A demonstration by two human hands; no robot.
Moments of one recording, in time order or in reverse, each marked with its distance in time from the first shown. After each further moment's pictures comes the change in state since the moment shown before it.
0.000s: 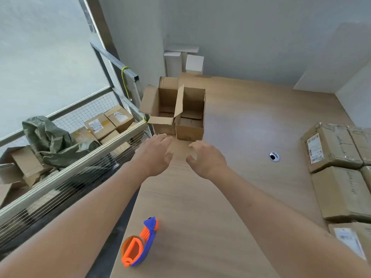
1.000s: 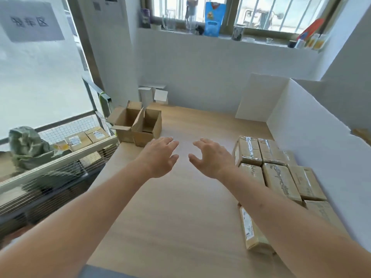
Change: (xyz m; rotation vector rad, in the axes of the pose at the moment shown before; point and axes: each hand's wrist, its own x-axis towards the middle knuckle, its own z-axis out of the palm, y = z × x) left_hand -0.134 0.318 -0.025 0.070 0.200 0.109; right_hand -0.257 0.188 -0.163 -0.154 0.264 -0.112
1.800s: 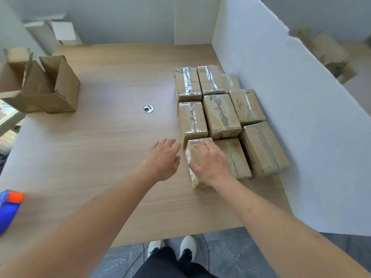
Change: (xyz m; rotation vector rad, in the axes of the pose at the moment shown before) left_hand 0.044 0.232 0.213 -0.071 -0.343 0.234; right_hand -0.164 0.241 0.114 0.110 -0.078 0.454
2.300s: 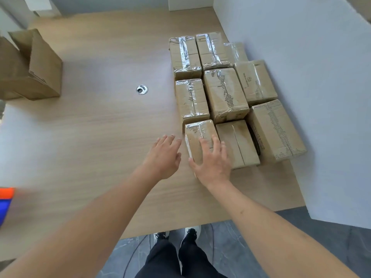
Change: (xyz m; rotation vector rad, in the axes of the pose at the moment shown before) left_hand 0.021 -0.006 0.066 -0.033 -0.045 -0.001; right_hand -0.004 0.028 0.082 -0.048 0.018 0.226
